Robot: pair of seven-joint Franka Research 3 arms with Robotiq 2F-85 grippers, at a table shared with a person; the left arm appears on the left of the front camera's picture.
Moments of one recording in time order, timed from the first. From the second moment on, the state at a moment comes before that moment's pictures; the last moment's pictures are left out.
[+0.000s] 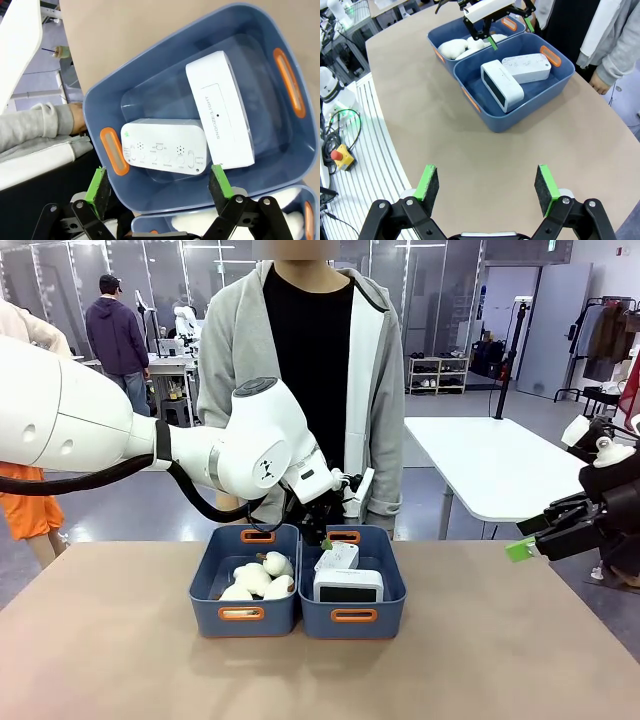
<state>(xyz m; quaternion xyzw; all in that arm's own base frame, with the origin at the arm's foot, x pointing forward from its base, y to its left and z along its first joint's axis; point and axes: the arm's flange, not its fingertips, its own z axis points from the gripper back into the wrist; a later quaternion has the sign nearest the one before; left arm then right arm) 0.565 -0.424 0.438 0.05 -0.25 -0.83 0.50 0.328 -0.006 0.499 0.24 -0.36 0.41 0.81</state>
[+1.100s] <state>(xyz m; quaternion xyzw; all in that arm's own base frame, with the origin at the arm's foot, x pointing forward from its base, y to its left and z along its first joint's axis) 0.485 -0.307 0.520 -0.26 -0.26 -0.72 0.59 0.328 -0.006 0.499 0.24 -0.36 0.41 0.81</state>
